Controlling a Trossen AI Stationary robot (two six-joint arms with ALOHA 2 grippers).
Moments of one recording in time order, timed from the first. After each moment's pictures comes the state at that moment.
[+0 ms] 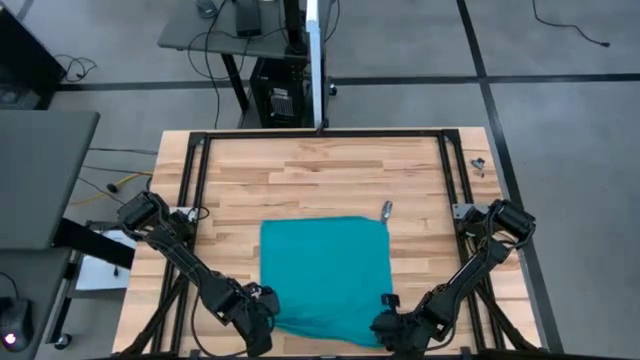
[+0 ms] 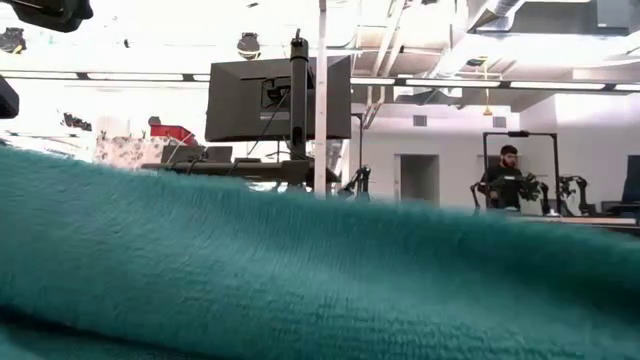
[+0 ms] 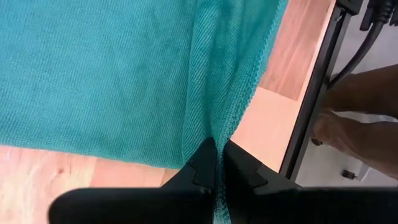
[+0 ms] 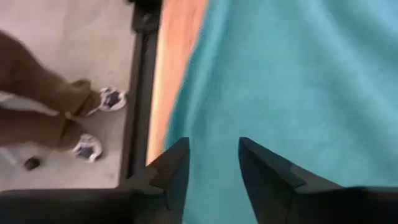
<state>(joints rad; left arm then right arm) -0.78 1.78 1.14 -0.50 -0.07 -1.11 0.88 1.89 1.14 -0.25 0.31 0.79</state>
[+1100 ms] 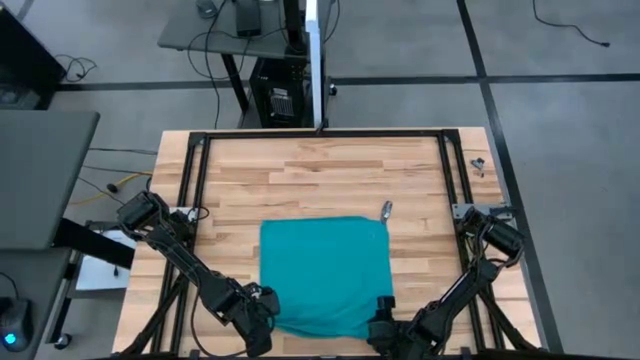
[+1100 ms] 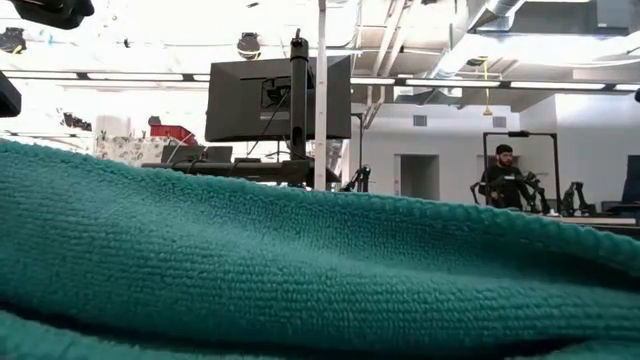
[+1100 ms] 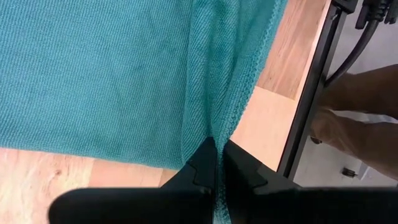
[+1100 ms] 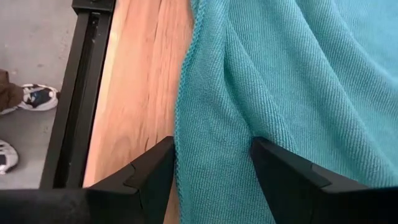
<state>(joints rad) -0.78 1.78 1.14 -0.50 -0.07 -1.10 0.90 2.04 1.27 -0.40 0.49 0.71</state>
